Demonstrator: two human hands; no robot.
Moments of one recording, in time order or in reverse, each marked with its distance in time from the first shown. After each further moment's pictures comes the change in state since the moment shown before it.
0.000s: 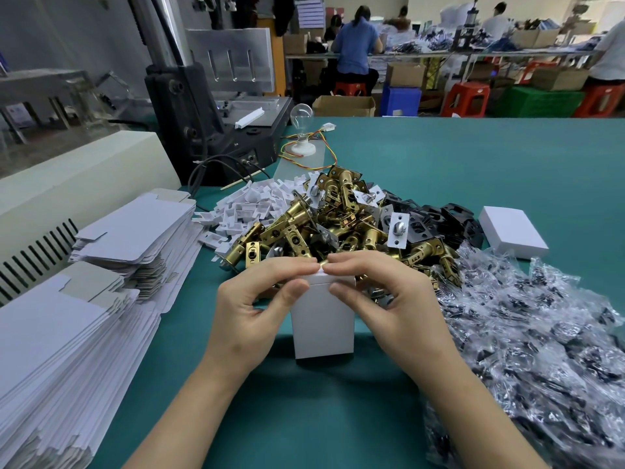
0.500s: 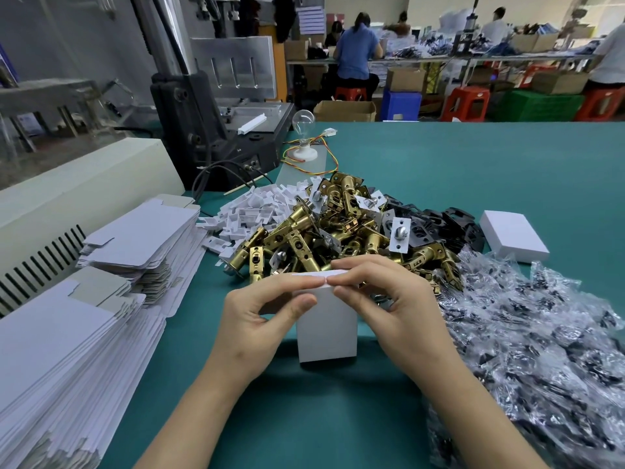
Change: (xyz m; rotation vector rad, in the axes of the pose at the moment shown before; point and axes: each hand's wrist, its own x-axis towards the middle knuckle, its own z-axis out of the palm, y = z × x) left_hand -0.006 -0.001 -0.002 0.001 -0.075 -0.090; right_hand 0.001 0.004 0.001 -0.019 -0.013 0.002
